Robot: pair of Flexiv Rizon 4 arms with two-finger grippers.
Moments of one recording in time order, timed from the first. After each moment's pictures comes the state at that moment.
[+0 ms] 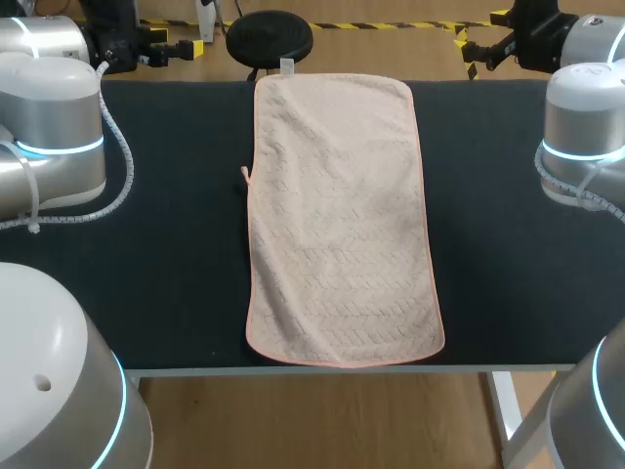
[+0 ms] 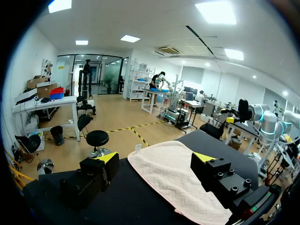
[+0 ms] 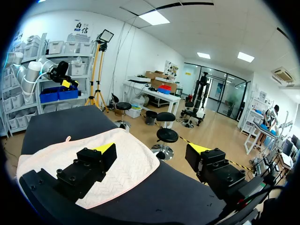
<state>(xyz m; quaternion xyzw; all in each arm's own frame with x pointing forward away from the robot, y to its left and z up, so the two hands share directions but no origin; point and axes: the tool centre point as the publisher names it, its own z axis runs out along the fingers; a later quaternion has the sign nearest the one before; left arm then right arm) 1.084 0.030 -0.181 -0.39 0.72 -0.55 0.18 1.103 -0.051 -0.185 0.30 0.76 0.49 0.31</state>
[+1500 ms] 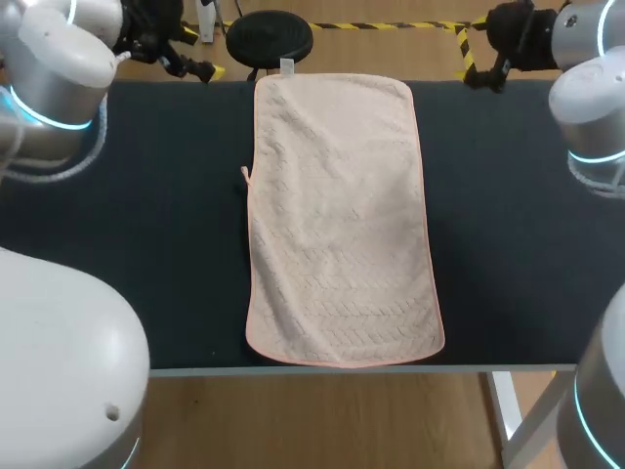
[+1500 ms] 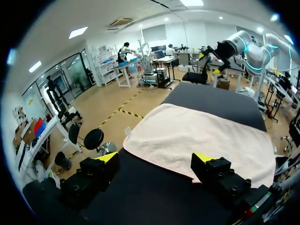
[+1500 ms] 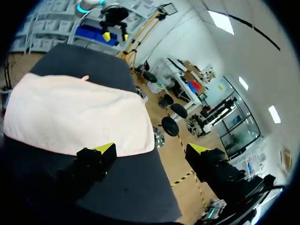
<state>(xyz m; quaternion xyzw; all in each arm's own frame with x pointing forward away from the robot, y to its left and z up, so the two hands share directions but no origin) 1.085 -0.004 -0.209 -0.20 0.88 -0.38 0.19 1.088 -0.046 -0.209 0.05 0.88 0.31 0.36</state>
